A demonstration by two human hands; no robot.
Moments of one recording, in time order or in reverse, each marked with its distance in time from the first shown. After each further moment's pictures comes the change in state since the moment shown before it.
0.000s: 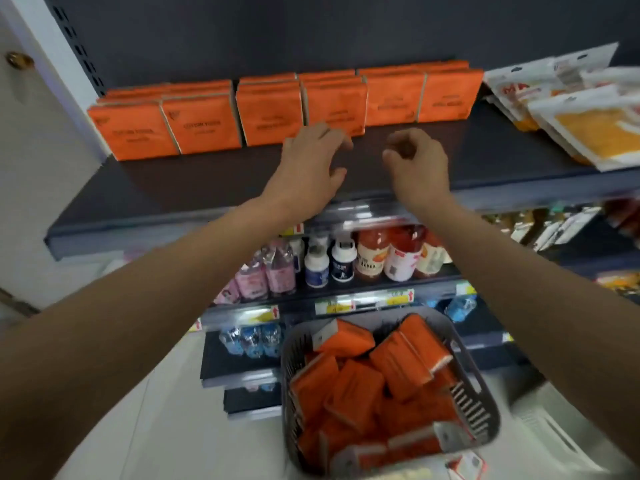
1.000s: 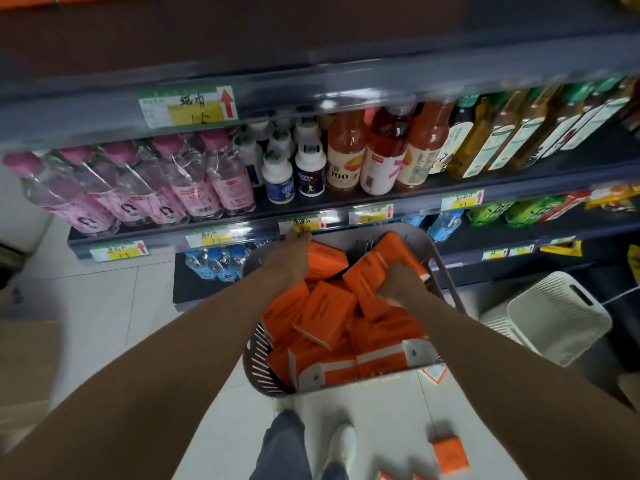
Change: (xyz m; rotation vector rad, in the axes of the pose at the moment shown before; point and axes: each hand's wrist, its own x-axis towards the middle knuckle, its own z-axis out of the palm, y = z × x) left_hand -0.161 -0.040 0.232 0.073 -0.765 -0.402; right_hand -0.180 0.248 0.032 -0.734 -0.793 0.620
